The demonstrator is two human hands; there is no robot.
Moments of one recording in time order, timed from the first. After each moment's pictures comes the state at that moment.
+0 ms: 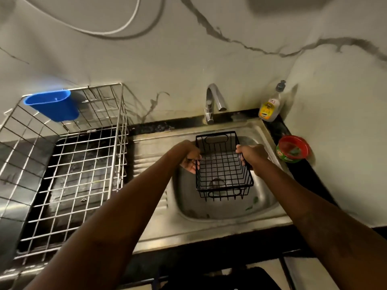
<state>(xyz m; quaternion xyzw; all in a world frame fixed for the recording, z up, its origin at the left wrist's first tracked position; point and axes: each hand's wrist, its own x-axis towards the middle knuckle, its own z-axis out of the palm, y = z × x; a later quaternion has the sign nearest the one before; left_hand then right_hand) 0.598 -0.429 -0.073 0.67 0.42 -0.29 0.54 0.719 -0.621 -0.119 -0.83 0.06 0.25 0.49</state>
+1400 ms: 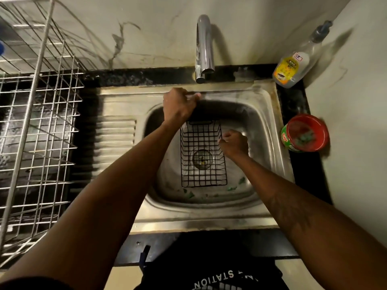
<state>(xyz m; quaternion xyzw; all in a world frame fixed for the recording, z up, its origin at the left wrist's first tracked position) 0.706 -0.416 -0.176 0.81 0.45 0.12 0.36 0.772 -0.614 -0.256 -0.91 -0.13 0.27 0.28</state>
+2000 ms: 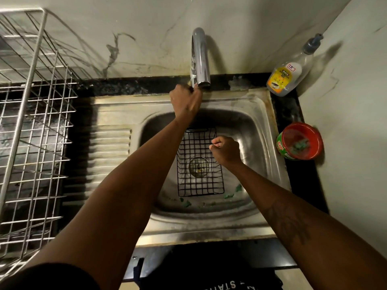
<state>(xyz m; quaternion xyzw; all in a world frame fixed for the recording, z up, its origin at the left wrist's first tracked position) 0.768 -0.405 -0.186 0.72 0.49 0.18 0.45 0.768 -0.603 -0.255 -0.90 -0.18 0.25 0.32</state>
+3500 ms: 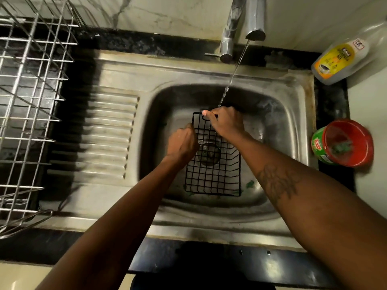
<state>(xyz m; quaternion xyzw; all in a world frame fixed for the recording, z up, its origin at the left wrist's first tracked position) 0.626 -0.475 -0.290 0.86 0.43 -0.06 0.26 0.787 -0.525 -0.295 -0.88 -0.42 0.20 0.14</state>
